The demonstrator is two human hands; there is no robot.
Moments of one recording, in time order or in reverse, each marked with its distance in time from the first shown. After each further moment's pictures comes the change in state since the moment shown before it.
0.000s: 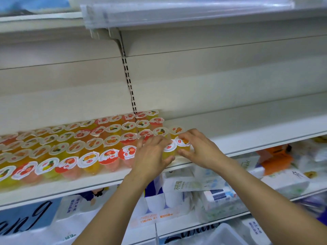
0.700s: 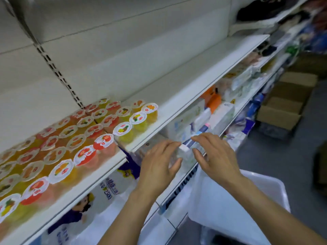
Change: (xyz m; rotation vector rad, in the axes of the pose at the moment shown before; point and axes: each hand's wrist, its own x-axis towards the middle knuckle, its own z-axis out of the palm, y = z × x) left_hand -0.091 0.002 0.036 -0.489 -0.048 0.596; right_hand -0.182 -0.066 0.073 -0.290 0.590 0.423
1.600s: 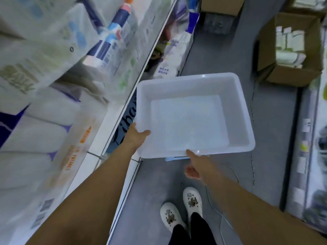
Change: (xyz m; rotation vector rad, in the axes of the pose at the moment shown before) left_hand -0.087 -0.084 0.373 -0.592 -0.828 -1.003; right_hand -0.318 0.120 0.179 0.872 -0.331 2.029
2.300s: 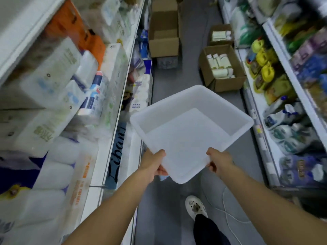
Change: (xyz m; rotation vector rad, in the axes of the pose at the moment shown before) left_hand -0.204 0.054 0.044 -0.051 -0.277 0.092; right_hand -0.150 0.023 -0.086 0.459 0.420 -0.178
